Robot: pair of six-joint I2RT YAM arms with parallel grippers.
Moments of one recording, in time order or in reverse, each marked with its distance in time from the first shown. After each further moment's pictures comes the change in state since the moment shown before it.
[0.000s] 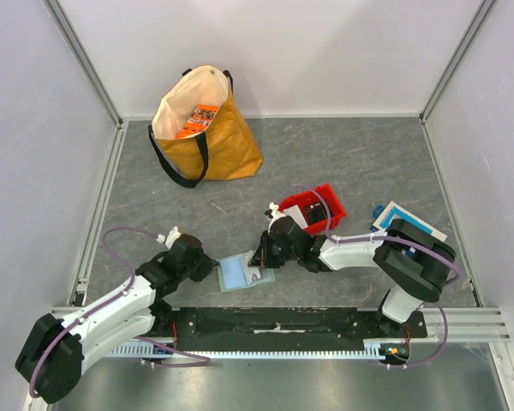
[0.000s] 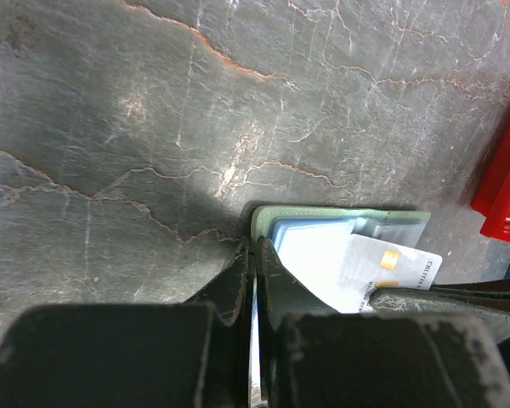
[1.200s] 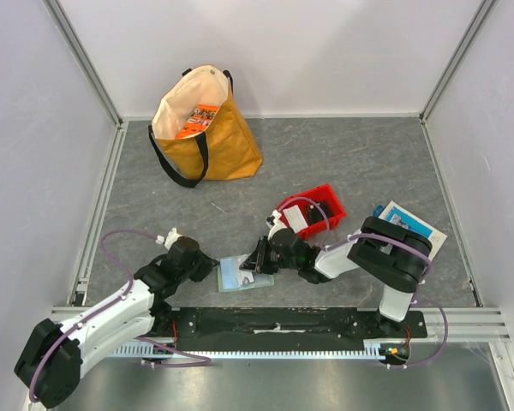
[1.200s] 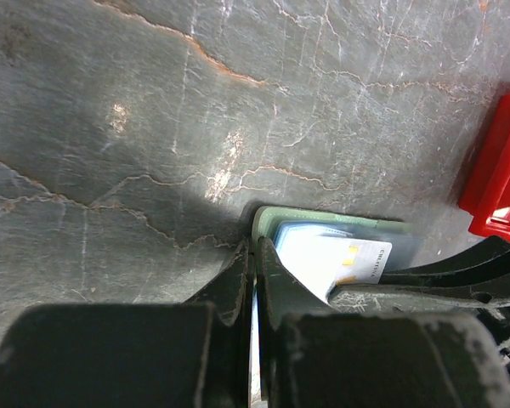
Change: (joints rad) left arm 0.000 -0.035 -0.039 0.044 0.001 -0.002; right arm 0.035 0.164 -0.113 0.449 -0.004 0.180
